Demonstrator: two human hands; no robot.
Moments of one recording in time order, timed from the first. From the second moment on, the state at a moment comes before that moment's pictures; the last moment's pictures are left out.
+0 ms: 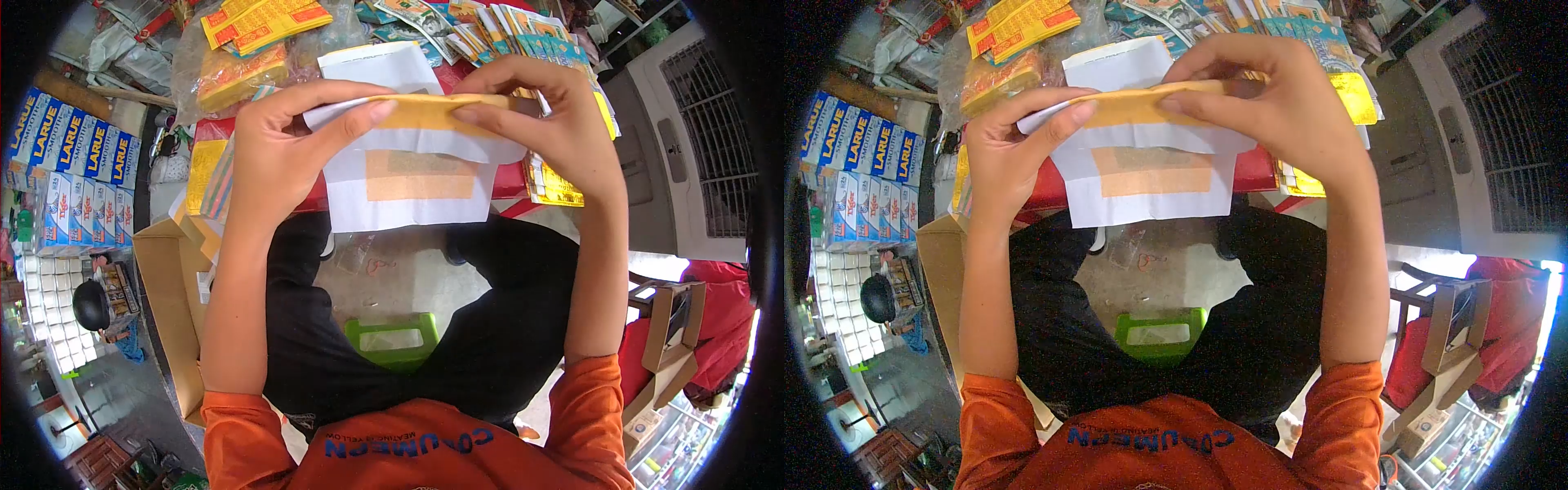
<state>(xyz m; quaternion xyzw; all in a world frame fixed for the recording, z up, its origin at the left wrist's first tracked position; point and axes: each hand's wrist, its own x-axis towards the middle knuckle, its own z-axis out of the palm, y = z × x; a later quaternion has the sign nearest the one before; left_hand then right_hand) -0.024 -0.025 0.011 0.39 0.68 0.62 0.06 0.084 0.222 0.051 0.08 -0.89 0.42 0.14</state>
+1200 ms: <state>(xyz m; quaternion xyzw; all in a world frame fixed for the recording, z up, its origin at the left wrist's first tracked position) -0.017 -0.028 0.014 0.42 0.69 0.60 -0.01 0.089 0.216 0.057 0.15 -0.93 0.25 0.21</state>
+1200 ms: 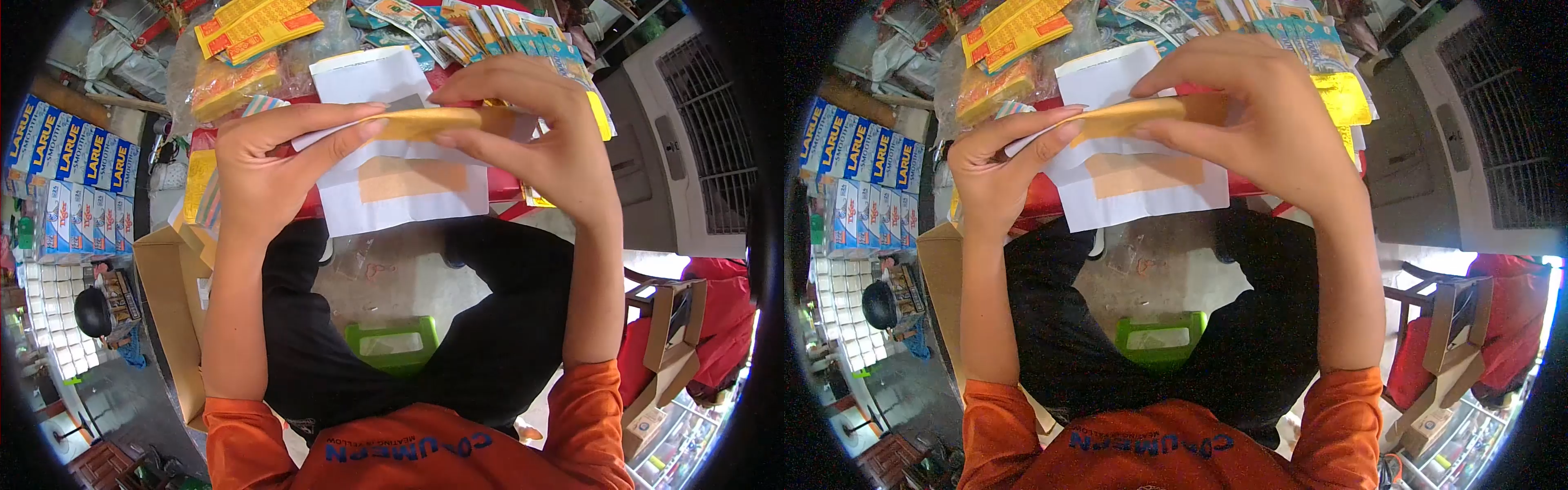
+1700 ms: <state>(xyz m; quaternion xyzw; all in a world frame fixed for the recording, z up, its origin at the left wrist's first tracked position) -0.014 -0.014 0.016 0.52 0.71 0.46 -0.11 0.084 0.201 0.053 0.16 -0.93 0.27 0.21</state>
